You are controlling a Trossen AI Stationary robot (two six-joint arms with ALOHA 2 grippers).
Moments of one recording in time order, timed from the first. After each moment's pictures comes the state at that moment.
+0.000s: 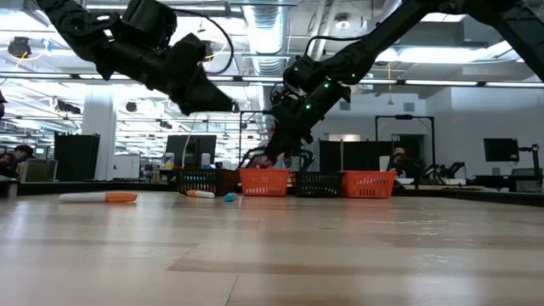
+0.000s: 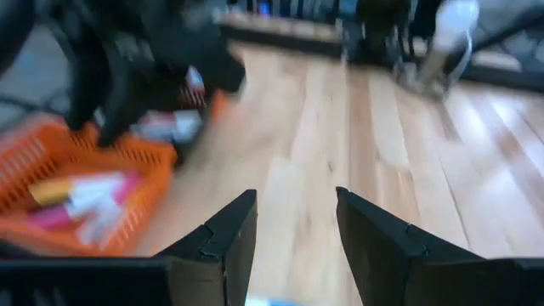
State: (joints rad) left arm 0.29 1.23 0.49 0.40 0.12 0.02; right arm -0.54 2.03 1.45 -0.19 -0.21 -0.16
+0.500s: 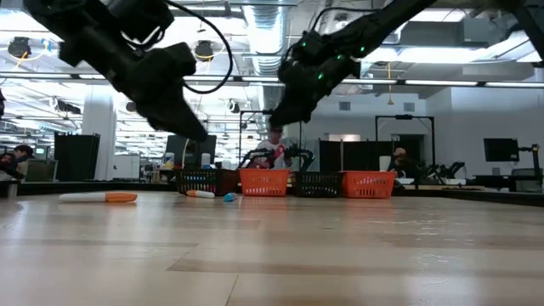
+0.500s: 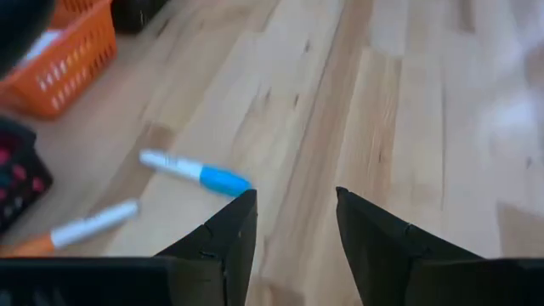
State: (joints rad) left arm -0.03 1.23 0.49 0.10 -0.19 -0.21; right arm -0.51 1.88 1.45 -0.36 -0.45 -0.27
